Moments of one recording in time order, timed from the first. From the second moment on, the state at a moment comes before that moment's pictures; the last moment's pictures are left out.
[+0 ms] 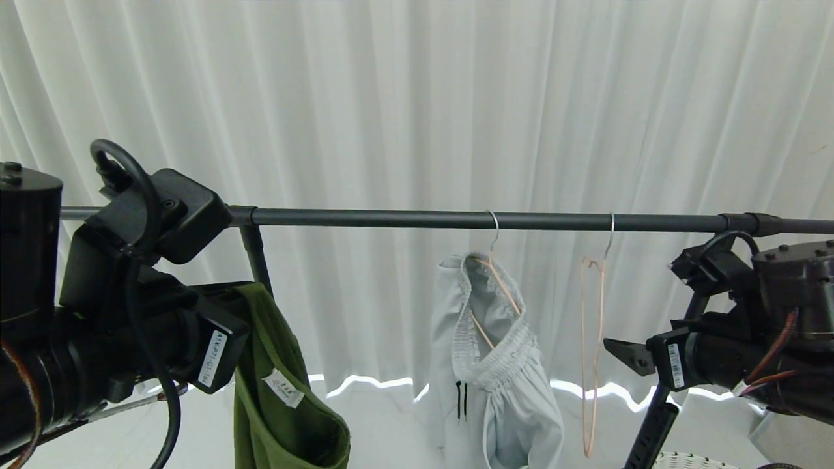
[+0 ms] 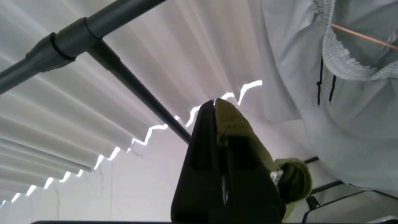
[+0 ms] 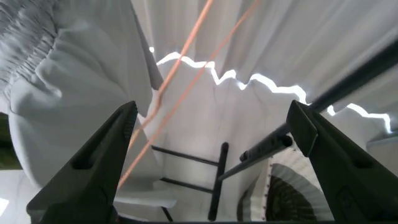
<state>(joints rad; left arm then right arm) -0.66 1.22 -0.85 0.10 0.40 0.21 0.57 1.42 -0.64 -0.20 -0.24 0.15</state>
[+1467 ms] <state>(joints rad) -0.66 1.22 -0.85 0.10 0.41 0.21 0.57 1.59 -0.66 -0.23 -0.39 0.24</state>
